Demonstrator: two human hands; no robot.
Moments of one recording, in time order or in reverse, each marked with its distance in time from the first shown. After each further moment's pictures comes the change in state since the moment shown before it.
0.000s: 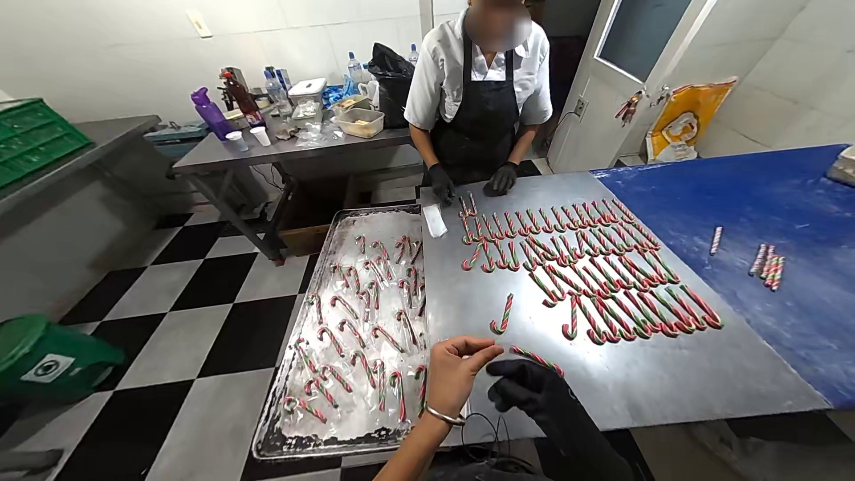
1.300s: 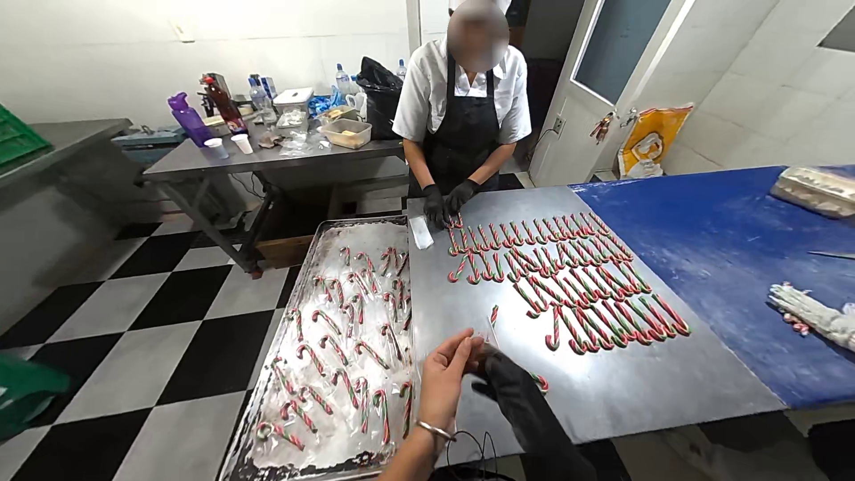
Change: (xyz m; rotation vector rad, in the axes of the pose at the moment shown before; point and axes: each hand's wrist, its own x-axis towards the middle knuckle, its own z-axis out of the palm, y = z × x) left_hand 0.007 0.010 0.012 -0.186 0.036 -0.219; right_hand 0.021 -0.015 0.024 0.207 0.182 0.050
